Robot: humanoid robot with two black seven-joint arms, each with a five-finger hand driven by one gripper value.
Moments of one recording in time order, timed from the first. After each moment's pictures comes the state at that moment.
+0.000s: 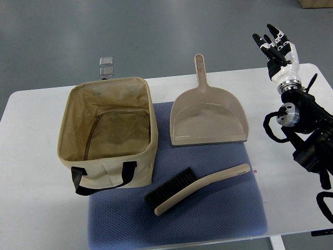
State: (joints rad) left arm 0.02 0.00 -0.15 -0.17 -0.06 -0.03 0.10; right arm 0.72 -0.16 1.05 0.68 -0.33 -0.06 0.47
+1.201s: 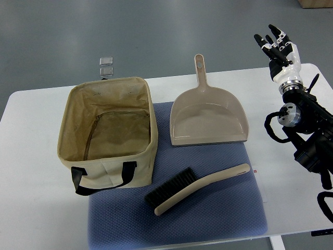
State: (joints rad) left arm 0.01 0.00 -0.15 -0.17 -0.06 -0.02 0.11; right arm 0.72 -0.16 1.06 0.68 -0.34 -0.07 0.47
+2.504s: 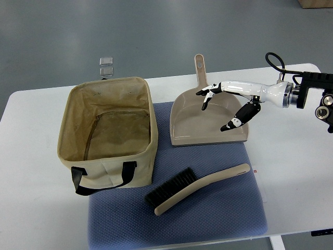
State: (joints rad) left arm 0.01 0.00 -0.15 -0.17 -0.06 -0.02 0.11; right arm 0.88 -0.69 0.44 1.23 -1.36 0.35 0.48
